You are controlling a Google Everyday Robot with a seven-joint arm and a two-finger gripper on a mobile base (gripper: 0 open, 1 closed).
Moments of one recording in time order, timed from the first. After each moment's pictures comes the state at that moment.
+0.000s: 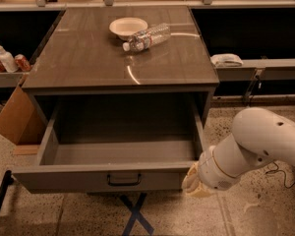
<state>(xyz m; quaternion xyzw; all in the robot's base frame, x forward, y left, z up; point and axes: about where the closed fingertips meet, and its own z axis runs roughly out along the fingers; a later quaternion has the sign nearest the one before) 0.377 -0.120 0.667 -0.68 0.70 0.17 0.15</state>
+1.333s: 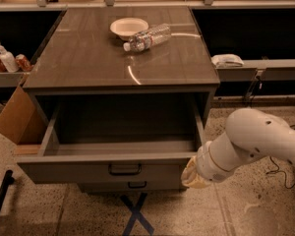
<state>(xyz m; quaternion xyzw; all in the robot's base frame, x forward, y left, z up) 0.413 -0.125 0.645 -0.67 0.71 0.15 0.17</state>
